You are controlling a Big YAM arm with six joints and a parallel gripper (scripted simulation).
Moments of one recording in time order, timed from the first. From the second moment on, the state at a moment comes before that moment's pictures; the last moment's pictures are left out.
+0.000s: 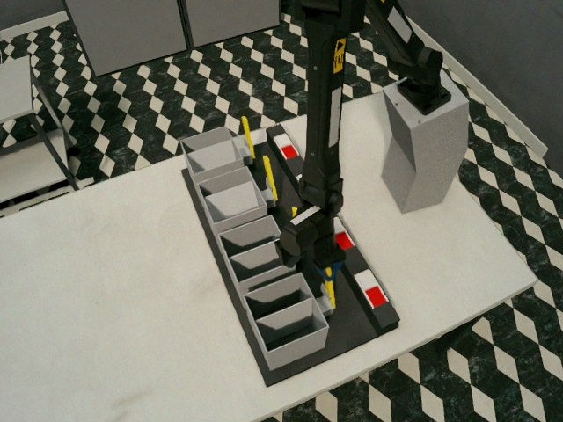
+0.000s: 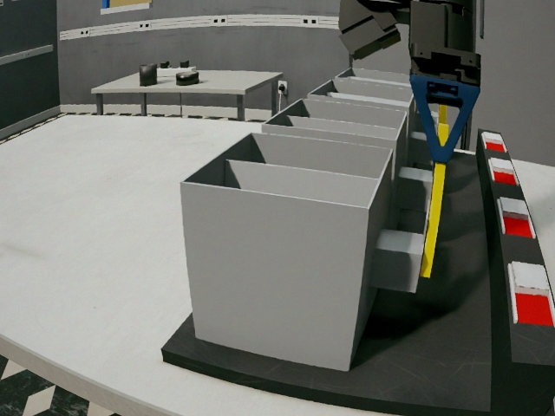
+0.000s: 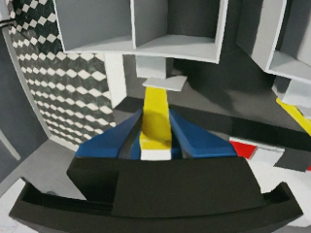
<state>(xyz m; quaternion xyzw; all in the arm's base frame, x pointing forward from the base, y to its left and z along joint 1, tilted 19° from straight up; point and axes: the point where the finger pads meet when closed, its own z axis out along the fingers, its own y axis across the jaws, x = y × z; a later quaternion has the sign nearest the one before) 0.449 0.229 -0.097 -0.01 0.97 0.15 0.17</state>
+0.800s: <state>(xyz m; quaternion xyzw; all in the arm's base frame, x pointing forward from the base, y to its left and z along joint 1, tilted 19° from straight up) 0.450 0.229 -0.097 -0.01 0.97 0.16 0.17</state>
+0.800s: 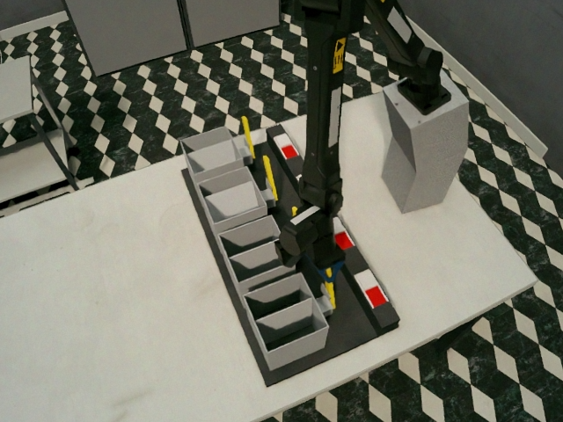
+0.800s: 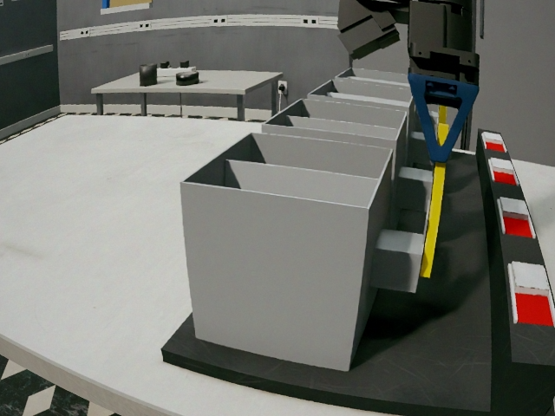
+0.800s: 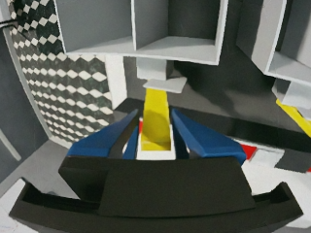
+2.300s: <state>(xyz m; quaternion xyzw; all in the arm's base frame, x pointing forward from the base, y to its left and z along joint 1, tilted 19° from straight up) 0.430 0.210 -0.050 -0.01 0.97 0.15 0.17</state>
